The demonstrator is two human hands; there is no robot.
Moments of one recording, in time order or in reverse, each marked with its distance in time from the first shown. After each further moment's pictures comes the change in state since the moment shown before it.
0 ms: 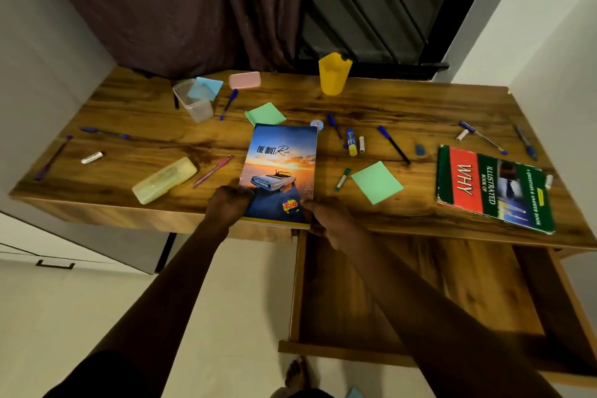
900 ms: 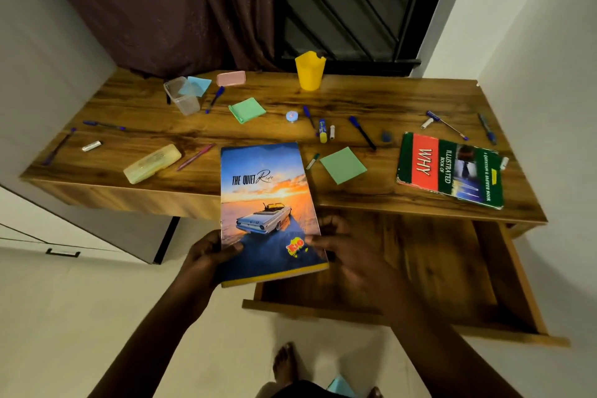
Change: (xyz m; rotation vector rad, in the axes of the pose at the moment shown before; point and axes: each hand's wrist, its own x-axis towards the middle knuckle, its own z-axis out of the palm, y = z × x) left_hand -0.224 -0.015 0.009 -0.599 -0.313 -0.047; right_hand -0.107 0.086 -0.127 0.092 -0.270 -0.175
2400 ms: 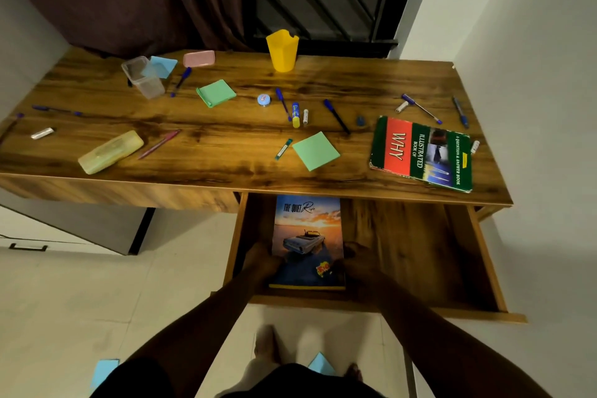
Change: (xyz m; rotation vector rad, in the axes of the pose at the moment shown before) left_hand 0.115 -0.149 0.106 0.682 0.017 -0.193; right_hand 0.032 0.105 -0.117 -0.374 0.292 0.255
